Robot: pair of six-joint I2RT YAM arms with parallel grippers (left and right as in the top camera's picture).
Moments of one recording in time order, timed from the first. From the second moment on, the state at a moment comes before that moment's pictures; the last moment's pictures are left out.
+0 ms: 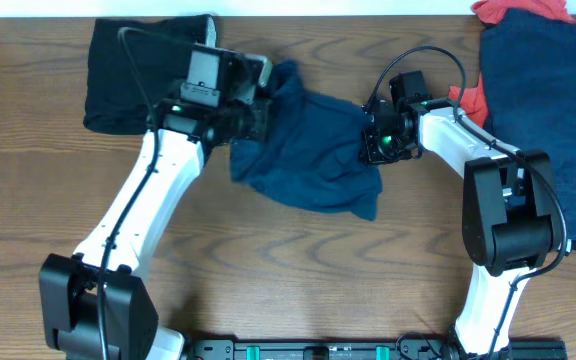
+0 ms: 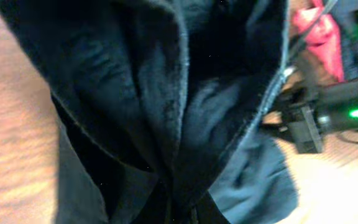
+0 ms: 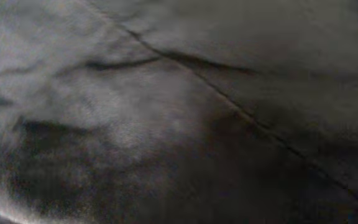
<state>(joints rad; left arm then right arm) -0.31 1.65 1.36 -0.61 0.34 -0.13 0.20 2.10 1.36 -0.62 -0.40 0.07</state>
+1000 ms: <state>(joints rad) -0.52 1.75 1.37 -0.49 0.27 -0.20 0.13 1.71 1.33 -0.80 -0.35 0.12</state>
